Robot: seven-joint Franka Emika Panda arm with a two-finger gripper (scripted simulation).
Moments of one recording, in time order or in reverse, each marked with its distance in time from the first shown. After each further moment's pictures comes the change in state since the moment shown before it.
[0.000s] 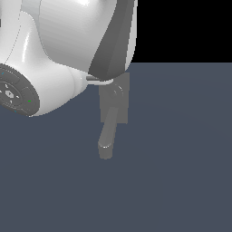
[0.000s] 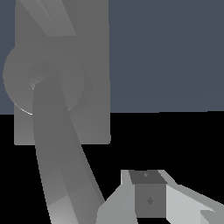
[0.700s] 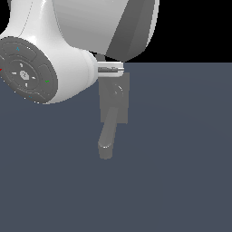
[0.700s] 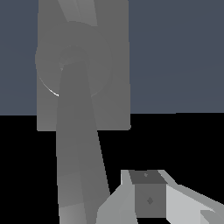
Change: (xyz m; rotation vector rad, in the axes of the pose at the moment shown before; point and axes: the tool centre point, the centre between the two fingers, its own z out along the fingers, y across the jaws) arm -0.019 -0.029 -0.004 -0.006 0.011 -0.003
